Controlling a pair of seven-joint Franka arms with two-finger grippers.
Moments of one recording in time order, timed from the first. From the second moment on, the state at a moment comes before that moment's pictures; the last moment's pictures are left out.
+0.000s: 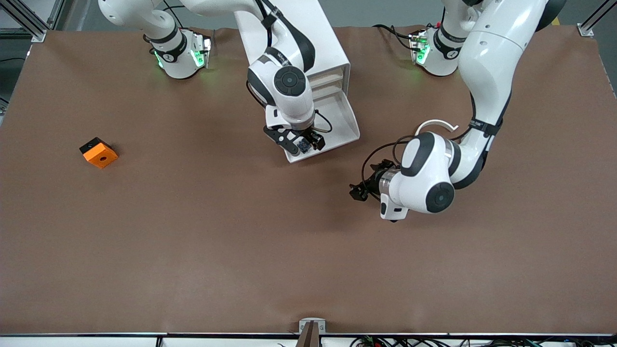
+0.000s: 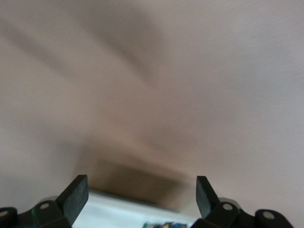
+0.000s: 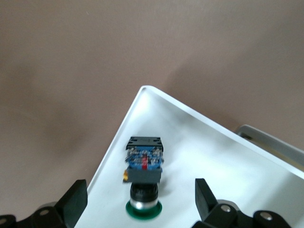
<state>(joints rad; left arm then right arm) -0.23 0.67 -0.27 -1.51 -0.33 1.96 -1.05 0.92 0.47 -0.10 -1.69 0.18 2.13 1.44</state>
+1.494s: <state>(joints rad) -0.50 0.58 -0.29 -1.75 0.20 2.34 -1.17 0.15 0.20 -0.14 -1.48 0.00 1.39 0.10</state>
